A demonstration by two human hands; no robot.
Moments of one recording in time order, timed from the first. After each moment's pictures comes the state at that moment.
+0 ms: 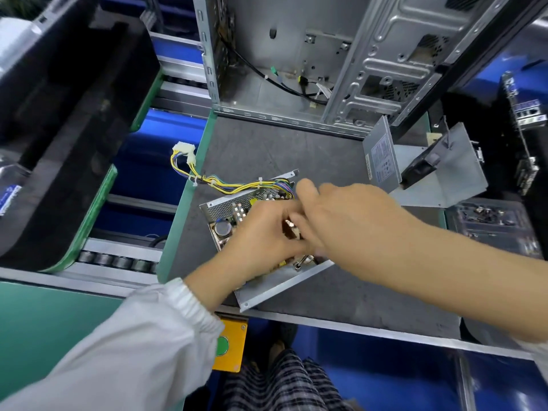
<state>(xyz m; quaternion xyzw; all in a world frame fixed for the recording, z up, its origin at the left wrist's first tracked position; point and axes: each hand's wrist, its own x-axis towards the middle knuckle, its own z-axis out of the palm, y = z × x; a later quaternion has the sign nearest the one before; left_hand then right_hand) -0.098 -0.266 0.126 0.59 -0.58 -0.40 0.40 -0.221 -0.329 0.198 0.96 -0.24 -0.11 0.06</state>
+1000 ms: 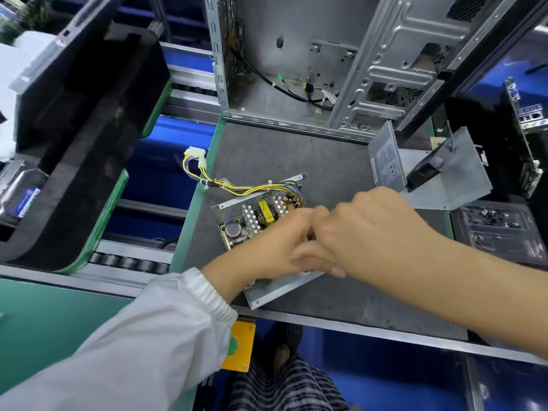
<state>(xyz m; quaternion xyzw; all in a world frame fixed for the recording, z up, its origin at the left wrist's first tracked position) -0.099 -0.270 0.126 0.46 -0.64 -0.49 0.38 -0.214 -0.309 0.228 0.94 -0.19 -0.22 0.18</state>
